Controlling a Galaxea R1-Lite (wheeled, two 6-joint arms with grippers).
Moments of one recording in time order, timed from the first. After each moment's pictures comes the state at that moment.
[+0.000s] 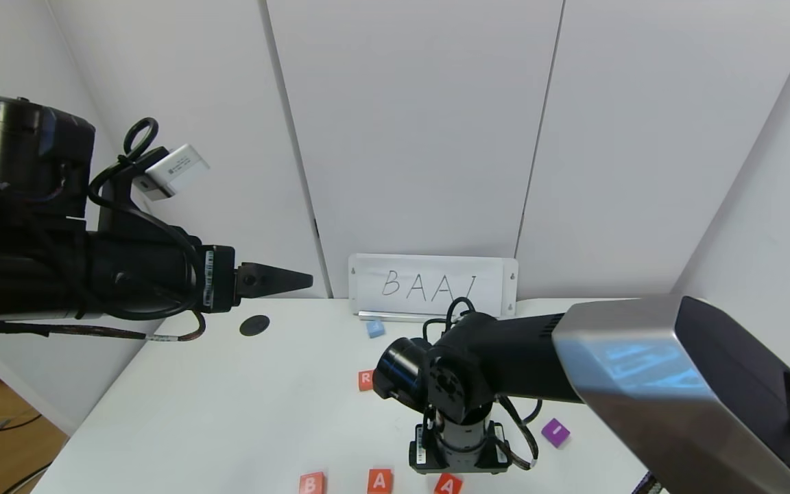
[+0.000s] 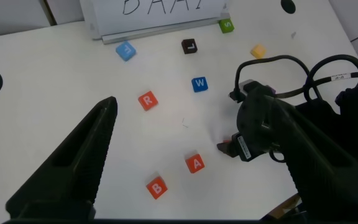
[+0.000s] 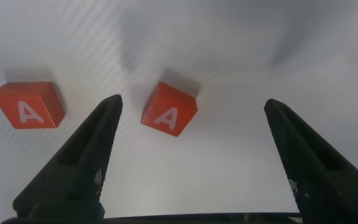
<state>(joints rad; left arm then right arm) -0.24 1.49 -1.13 0.16 -0.33 -0.11 0.85 2.46 -1.86 0.89 -0.13 0.89</state>
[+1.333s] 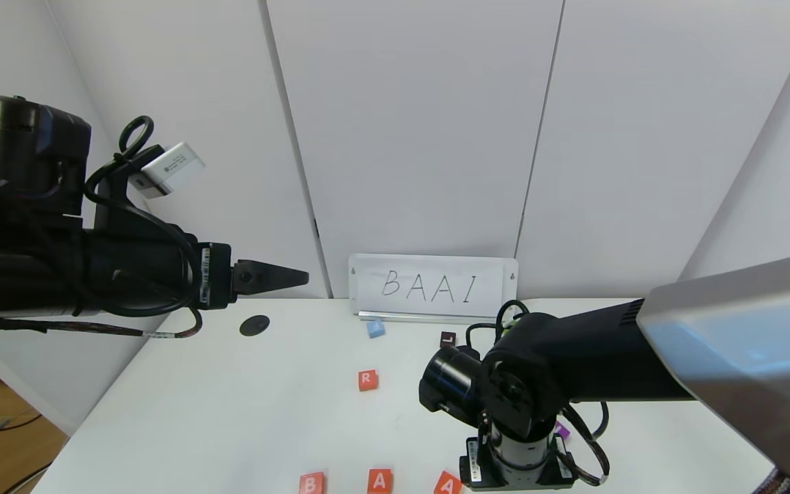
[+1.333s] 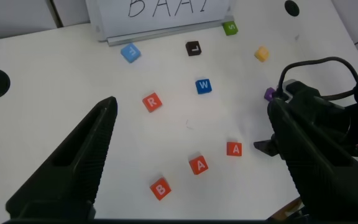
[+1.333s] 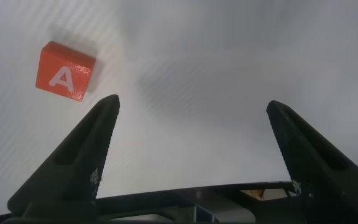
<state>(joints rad) -0.22 1.49 -1.13 0.16 -0.33 -0.10 0.81 2.26 -1.53 0.84 -0.19 0.88</state>
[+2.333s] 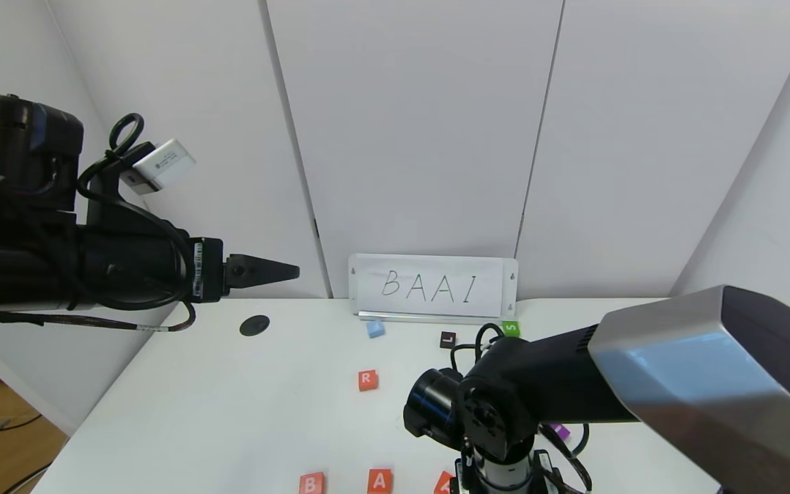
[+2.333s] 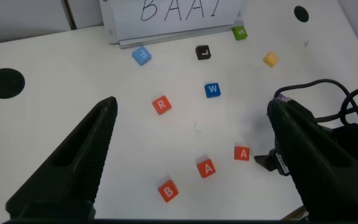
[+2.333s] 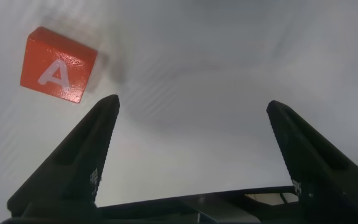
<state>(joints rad) -0.19 1.50 -1.14 0.16 -0.33 -0.09 0.85 2.33 -1.54 0.83 -0.19 0.88</state>
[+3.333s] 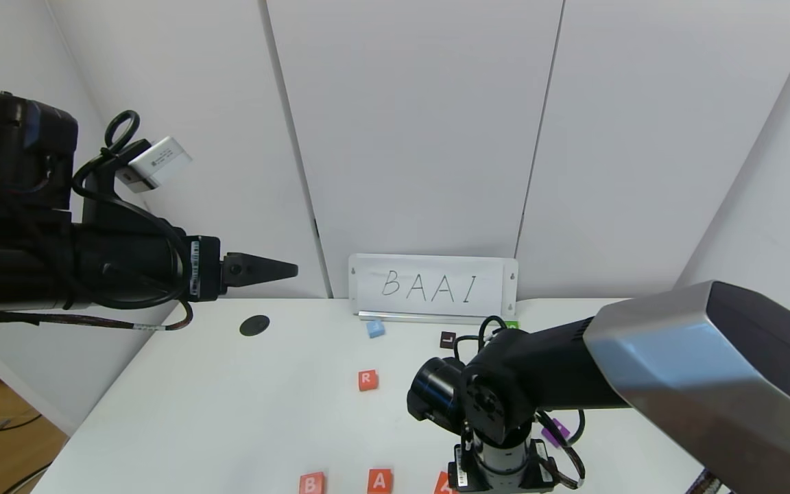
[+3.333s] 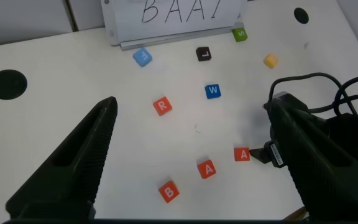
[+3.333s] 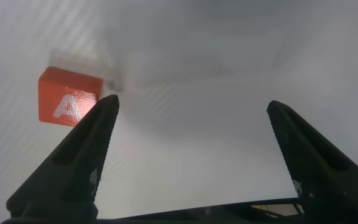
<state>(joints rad) -0.18 1.49 -1.14 0.16 -0.33 -0.09 0.82 2.35 -1.58 0.81 -0.19 0.88</state>
